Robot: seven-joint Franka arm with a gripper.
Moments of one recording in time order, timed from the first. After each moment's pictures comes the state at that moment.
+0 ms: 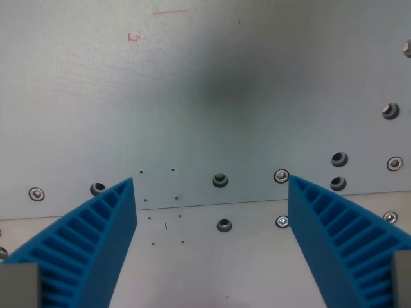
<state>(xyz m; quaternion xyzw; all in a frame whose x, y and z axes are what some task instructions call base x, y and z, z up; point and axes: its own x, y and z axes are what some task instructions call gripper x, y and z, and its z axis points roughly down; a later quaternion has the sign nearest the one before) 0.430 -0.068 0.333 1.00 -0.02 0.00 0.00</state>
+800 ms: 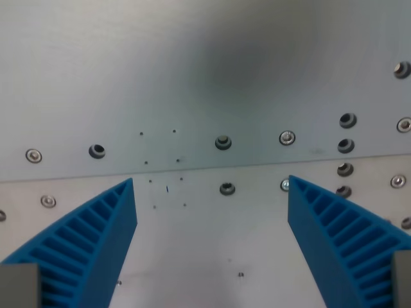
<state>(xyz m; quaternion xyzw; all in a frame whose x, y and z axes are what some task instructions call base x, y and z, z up) 0.395 -0.064 0.330 1.00 -0.02 -0.04 0.00</state>
